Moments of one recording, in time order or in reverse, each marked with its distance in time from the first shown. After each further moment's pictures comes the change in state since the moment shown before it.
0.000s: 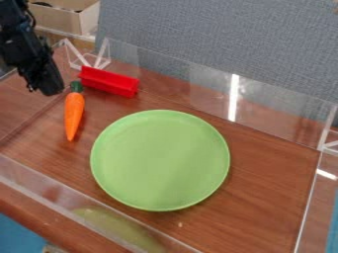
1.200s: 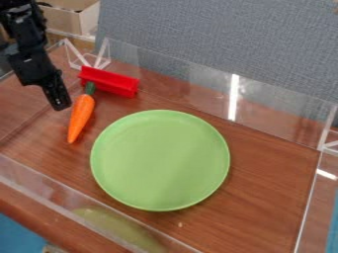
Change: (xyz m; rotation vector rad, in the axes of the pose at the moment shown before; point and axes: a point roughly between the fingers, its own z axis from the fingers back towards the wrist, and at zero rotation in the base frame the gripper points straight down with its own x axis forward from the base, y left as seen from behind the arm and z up) arm -0.003 0.001 -0.022 -0.050 -0.084 0.376
